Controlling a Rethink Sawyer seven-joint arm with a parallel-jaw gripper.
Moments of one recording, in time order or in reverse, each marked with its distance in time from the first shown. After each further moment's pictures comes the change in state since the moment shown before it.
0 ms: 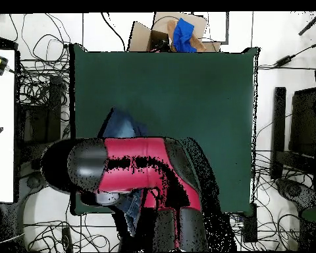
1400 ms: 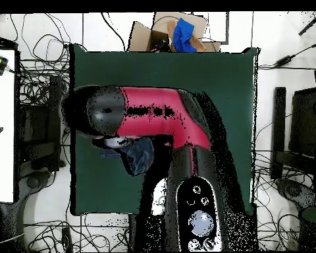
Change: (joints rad) arm -0.049 0.239 0.027 -0.233 0.056 -0.279 0.017
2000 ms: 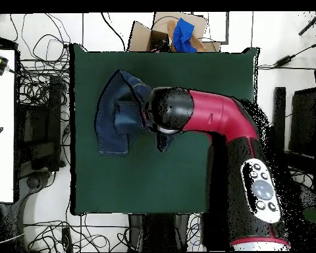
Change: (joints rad) arm -0.228 0.130 0.089 0.038 -0.052 -0.262 -0.022
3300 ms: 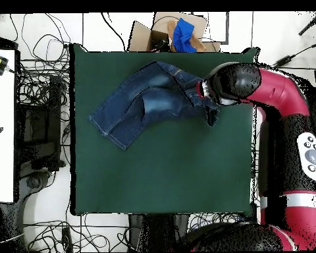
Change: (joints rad) arm -0.234 0.325 0.170 -0.430 -0.202 0.124 -0.373
